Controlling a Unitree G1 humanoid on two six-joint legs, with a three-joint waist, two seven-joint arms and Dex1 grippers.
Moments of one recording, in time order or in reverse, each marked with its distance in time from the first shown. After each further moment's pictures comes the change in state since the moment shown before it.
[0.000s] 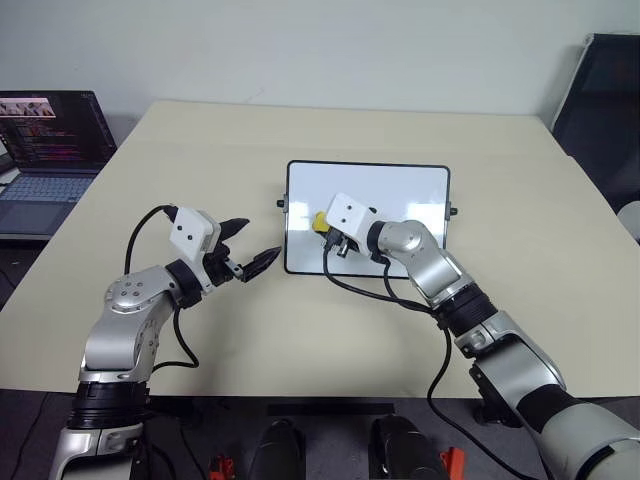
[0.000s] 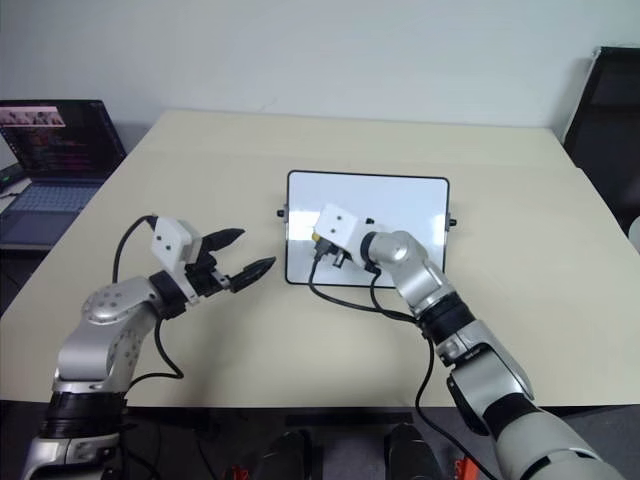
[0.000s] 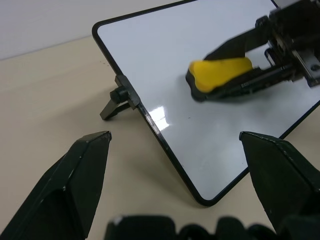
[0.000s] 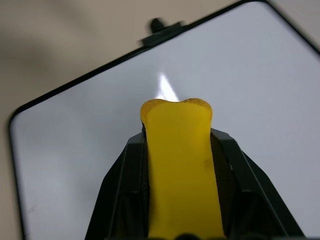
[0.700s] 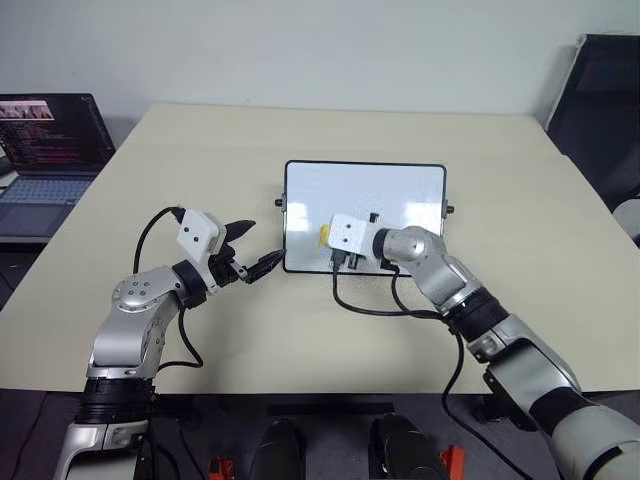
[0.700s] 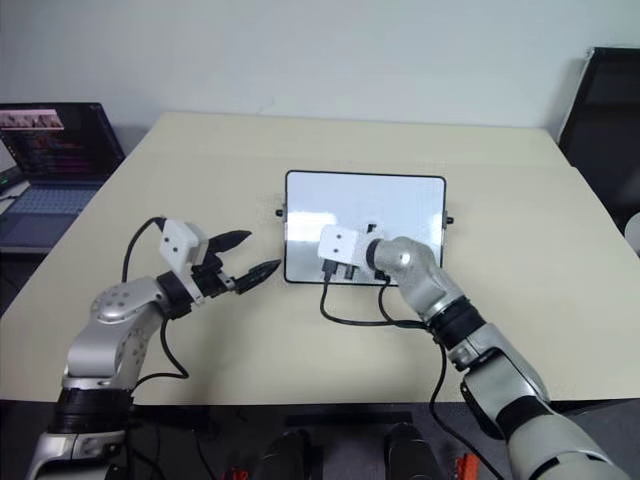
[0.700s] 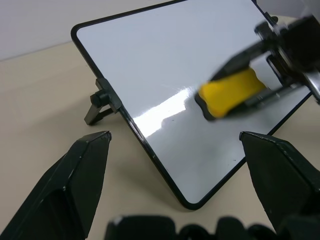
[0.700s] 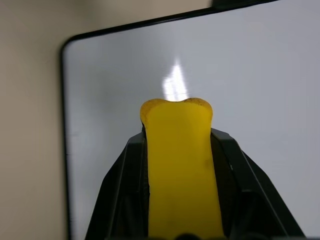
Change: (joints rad) left arm -0.018 -0.012 -0.024 0.049 0.006 -0.041 -0.025; right arm -0.006 -0.077 0.076 -0.020 -0.156 -0.079 -0.018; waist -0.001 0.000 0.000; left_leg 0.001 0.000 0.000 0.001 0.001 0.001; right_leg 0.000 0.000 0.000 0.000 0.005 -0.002
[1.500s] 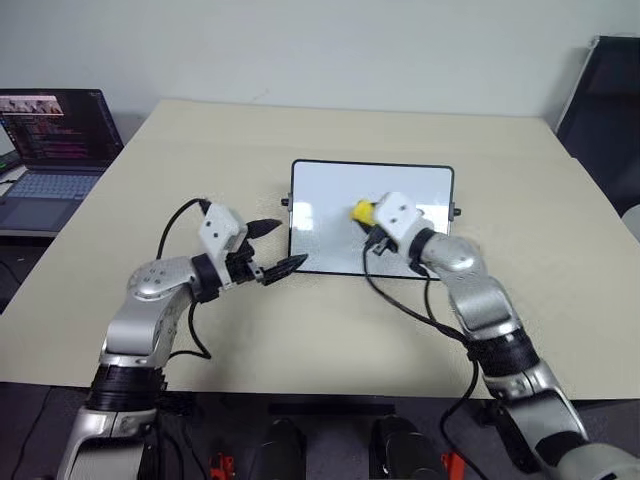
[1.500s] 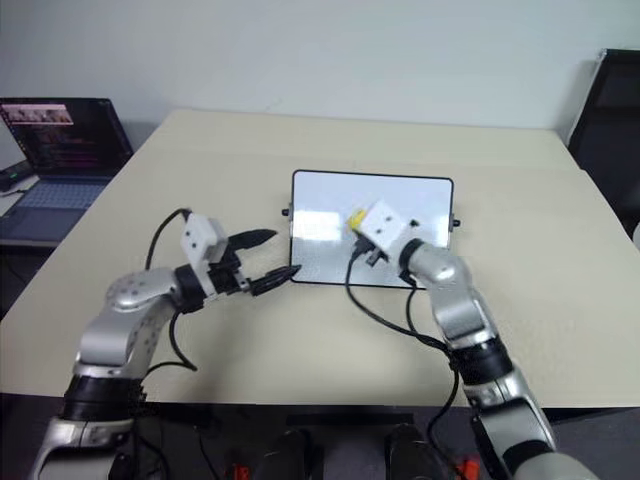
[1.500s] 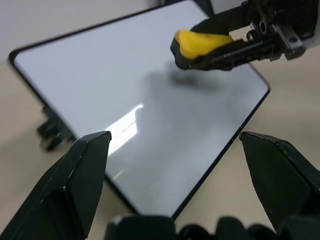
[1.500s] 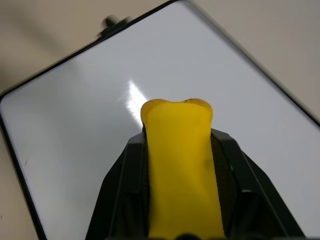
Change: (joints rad) left arm -0.101 -0.011 -0.087 -0.031 -0.020 0.033 -0.128; right arm 0.345 0.032 -0.341 -0.580 0.148 0.307 -0.031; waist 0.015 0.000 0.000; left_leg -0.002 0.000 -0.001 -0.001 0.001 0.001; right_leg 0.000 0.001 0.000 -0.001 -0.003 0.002
